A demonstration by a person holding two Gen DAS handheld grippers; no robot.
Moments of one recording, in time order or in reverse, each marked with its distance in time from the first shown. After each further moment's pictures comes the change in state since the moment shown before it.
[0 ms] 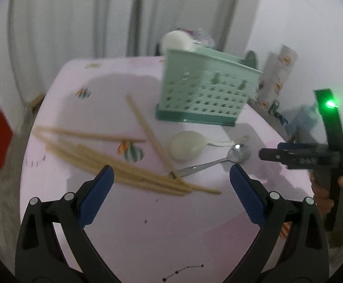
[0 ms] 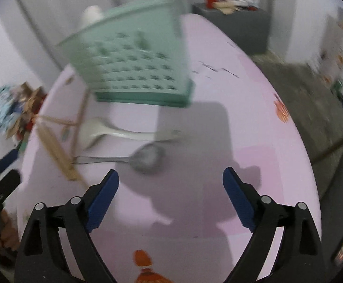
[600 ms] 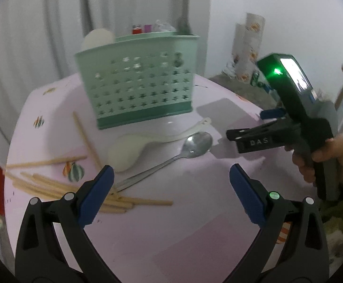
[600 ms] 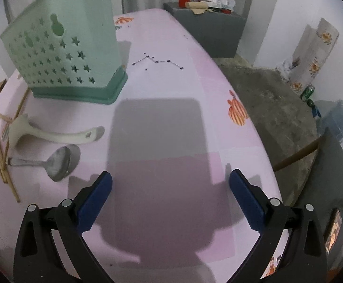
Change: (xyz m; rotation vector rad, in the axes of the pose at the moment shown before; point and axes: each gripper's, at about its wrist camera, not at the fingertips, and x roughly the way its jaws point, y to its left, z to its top) left arm 0.045 -0.091 -0.007 0.265 0.038 -0.049; right arm 0.035 -0.050 0.017 -0.062 -0.016 -0.217
